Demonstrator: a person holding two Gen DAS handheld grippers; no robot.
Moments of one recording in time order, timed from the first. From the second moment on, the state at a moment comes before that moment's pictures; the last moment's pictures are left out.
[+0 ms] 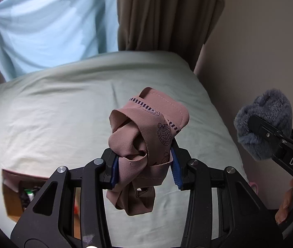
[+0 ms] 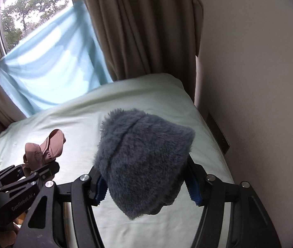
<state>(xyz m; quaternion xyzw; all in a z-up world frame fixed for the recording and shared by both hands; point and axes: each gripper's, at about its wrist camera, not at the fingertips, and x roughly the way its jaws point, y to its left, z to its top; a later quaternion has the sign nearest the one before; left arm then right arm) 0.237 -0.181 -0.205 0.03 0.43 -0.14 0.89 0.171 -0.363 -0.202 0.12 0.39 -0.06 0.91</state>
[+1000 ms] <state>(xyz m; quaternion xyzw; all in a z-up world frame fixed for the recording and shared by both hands) 0.174 0.183 -0.201 0.00 0.49 -0.06 0.87 0.159 -0.036 -0.174 0.09 0.47 0.06 0.87</state>
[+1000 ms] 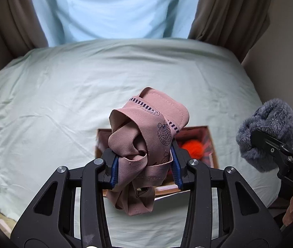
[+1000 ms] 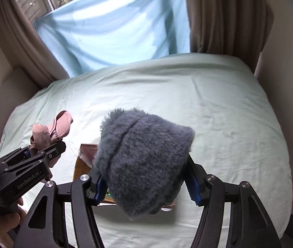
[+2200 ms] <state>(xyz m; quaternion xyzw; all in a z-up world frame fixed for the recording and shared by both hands) 0.231 0.180 -0.390 0.04 0.67 -0.14 0.73 0.207 0.027 -0.360 0.08 0.69 0.04 0.72</state>
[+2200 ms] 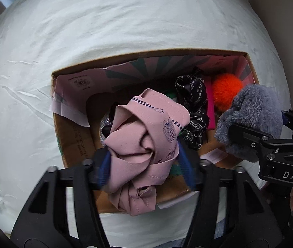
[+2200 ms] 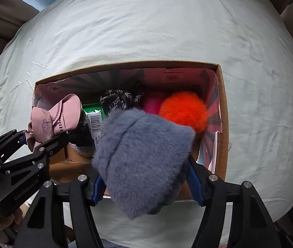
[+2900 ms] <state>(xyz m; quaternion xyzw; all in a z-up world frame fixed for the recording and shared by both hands) 0.193 0.189 -0.359 0.07 0.64 -0.13 0.75 0.197 0.019 -0.332 0.08 0.66 0.01 0.74</state>
